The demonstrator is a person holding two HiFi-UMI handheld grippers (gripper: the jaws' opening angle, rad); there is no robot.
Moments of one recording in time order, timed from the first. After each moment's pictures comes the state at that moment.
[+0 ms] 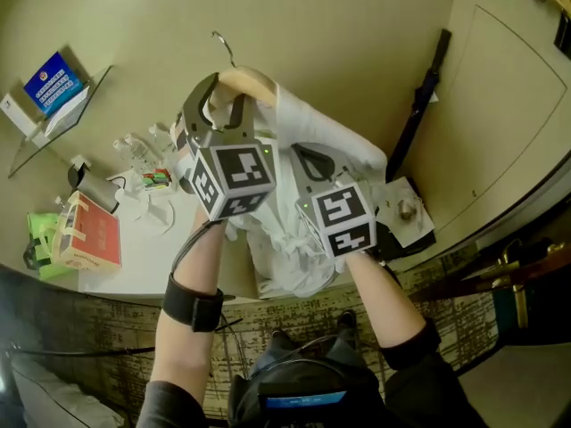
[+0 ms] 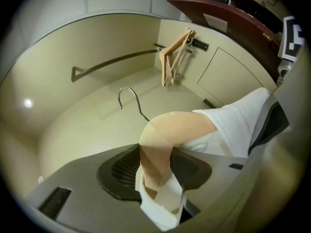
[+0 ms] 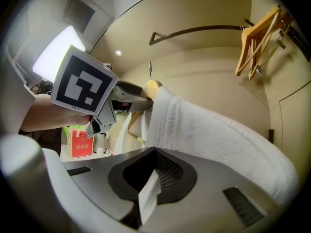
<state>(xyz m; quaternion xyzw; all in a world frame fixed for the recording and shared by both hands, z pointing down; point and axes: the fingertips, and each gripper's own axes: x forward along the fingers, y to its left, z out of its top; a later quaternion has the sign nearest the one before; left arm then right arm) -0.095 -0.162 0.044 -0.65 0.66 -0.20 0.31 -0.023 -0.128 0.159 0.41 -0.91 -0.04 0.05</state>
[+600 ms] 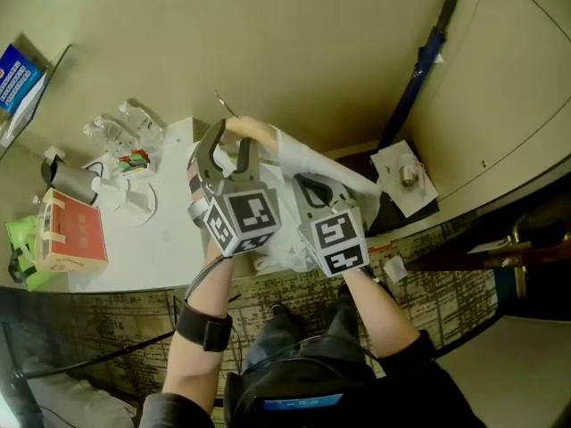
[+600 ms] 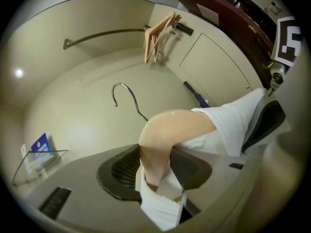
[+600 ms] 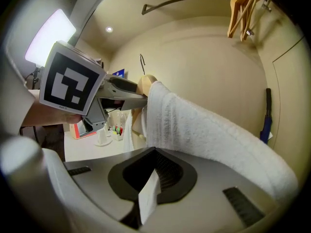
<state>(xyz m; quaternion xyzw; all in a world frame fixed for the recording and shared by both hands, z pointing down) -0.111 -0.161 0.233 -0.69 0.63 -0.27 0.22 -0.031 -0.114 0.333 0.41 -0.90 0.06 0.14</state>
